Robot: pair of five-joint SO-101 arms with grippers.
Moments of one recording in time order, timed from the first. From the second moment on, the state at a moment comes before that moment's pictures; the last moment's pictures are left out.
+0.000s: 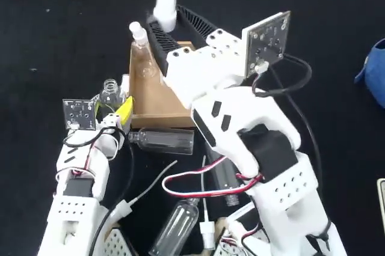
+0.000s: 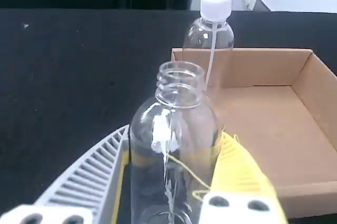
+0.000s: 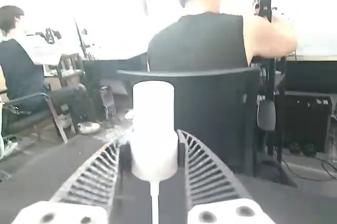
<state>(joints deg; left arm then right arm) -1.3 -72.8 95.7 0.8 1.1 -30.9 -45.2 20.8 30.7 -8.6</state>
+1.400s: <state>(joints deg) 8.2 -103.3 96.6 16.3 1.4 -35.9 -45.2 35.1 3.7 -8.7</state>
